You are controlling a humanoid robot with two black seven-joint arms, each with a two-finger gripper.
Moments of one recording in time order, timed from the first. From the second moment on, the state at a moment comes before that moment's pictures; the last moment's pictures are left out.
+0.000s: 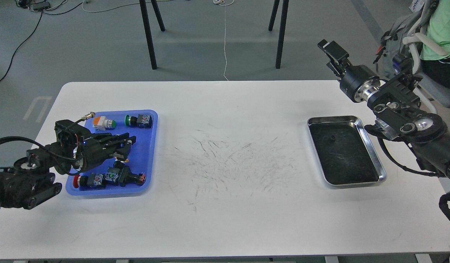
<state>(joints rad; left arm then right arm) -0.85 0.51 0.28 -0.63 1.33 0.34 -0.49 1.01 -0.32 0.20 0.47 -0.65 0.03 0.49</state>
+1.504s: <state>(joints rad) -1.07 0.52 0.27 -0.90 1.31 0.35 -0.49 1.00 -0.30 0.19 0.46 -0.65 0.03 0.49</state>
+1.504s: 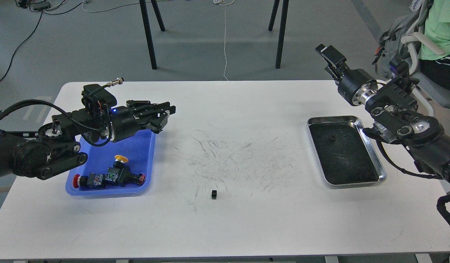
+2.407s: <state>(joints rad) -0.95 0.53 -0.20 -0.86 0.58 0.22 -0.49 0.95 -0.30 0.30 0.46 -0.53 0.03 0.49</state>
